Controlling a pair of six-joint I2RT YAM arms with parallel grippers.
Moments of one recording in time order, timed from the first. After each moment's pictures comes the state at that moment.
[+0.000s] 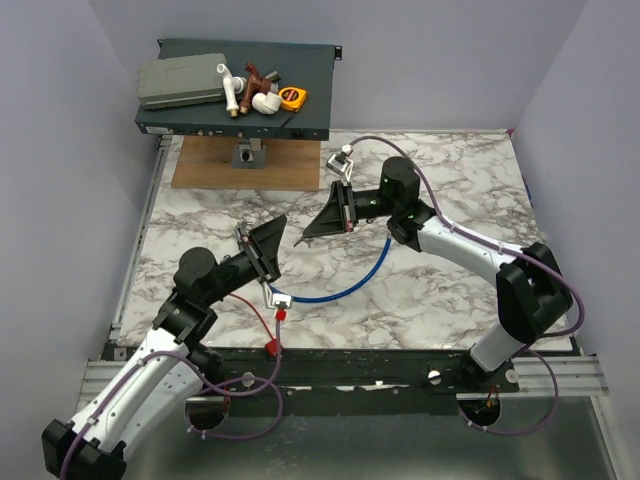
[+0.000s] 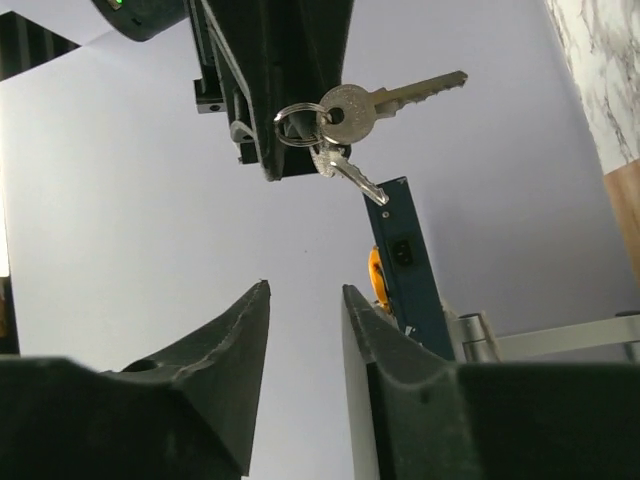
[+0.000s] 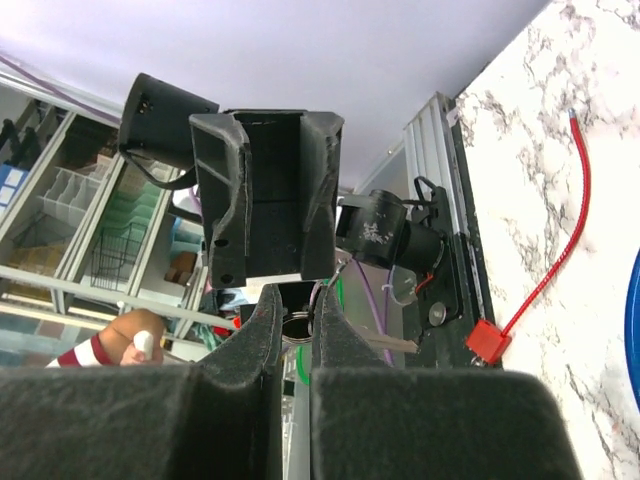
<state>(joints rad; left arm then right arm) -0.51 0.58 0.48 0.10 0.47 1.97 0.63 1.63 1.12 0.53 -1.09 1.06</state>
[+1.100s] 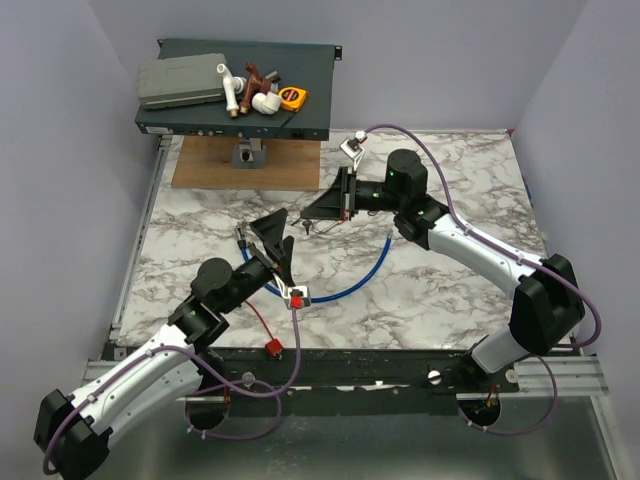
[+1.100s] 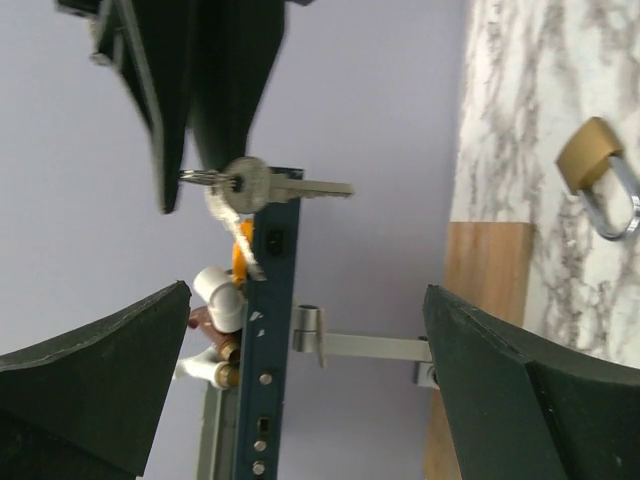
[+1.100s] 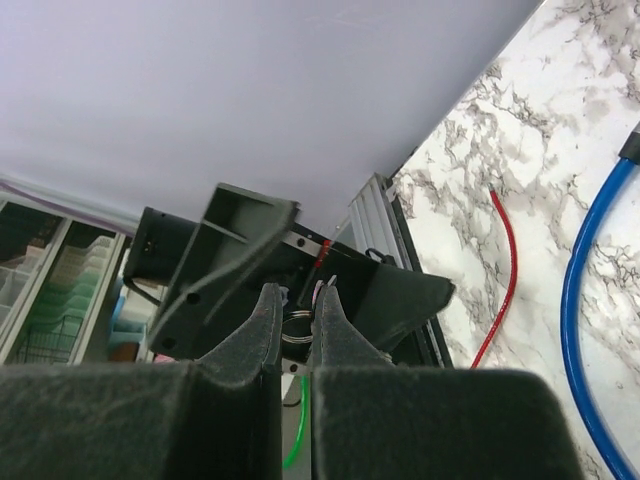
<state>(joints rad) -0.71 0.65 0.39 0.28 0.16 1.44 0.64 1.54 1.18 0.31 -0.84 0.94</state>
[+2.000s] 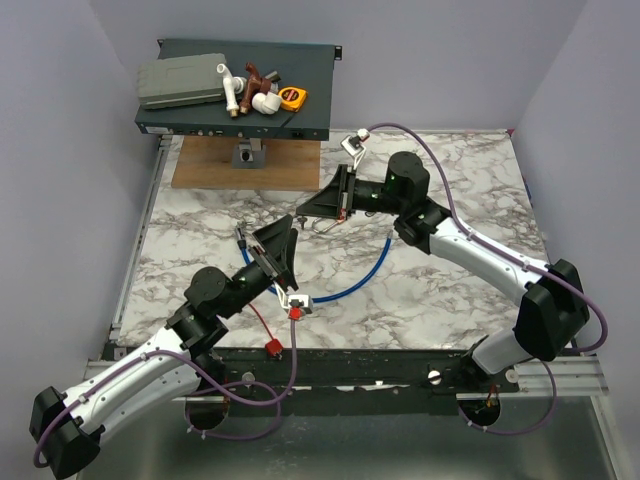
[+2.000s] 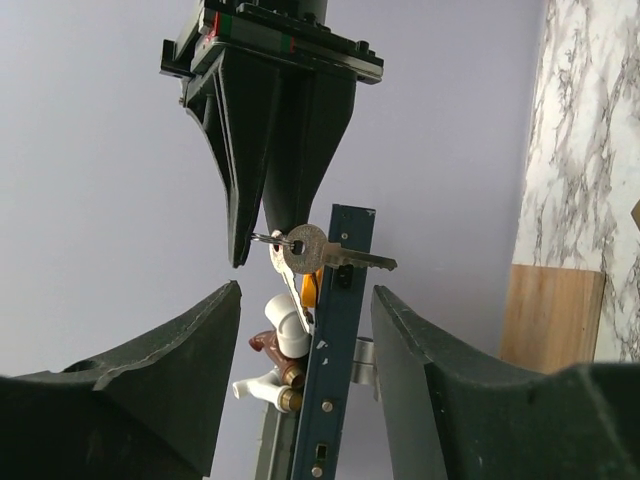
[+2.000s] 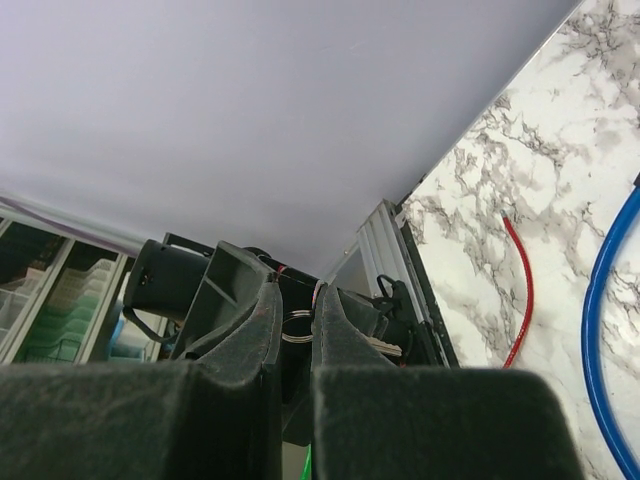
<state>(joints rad) -0.81 0.60 0.40 0.38 0.11 1.48 0.68 1.51 1.18 0.34 -0.75 0.98</state>
